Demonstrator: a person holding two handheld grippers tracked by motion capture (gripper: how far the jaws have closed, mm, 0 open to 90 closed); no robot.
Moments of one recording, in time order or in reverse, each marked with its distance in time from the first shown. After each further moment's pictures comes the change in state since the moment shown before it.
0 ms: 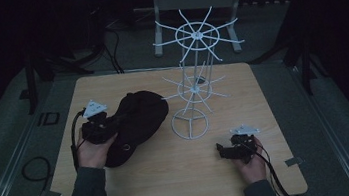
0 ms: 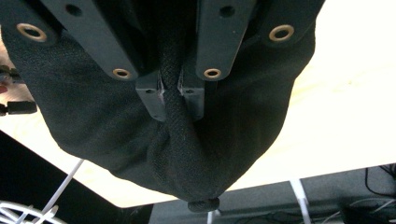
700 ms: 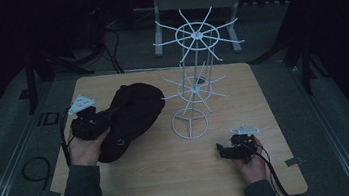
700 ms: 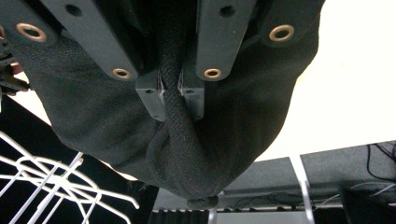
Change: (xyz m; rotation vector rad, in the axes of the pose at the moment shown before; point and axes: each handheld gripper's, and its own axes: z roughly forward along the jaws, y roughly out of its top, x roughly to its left) left arm 0.008 0.015 -0.022 -0.074 -0.026 -0.026; right arm 0.000 0.000 0.000 0.000 0.000 0.004
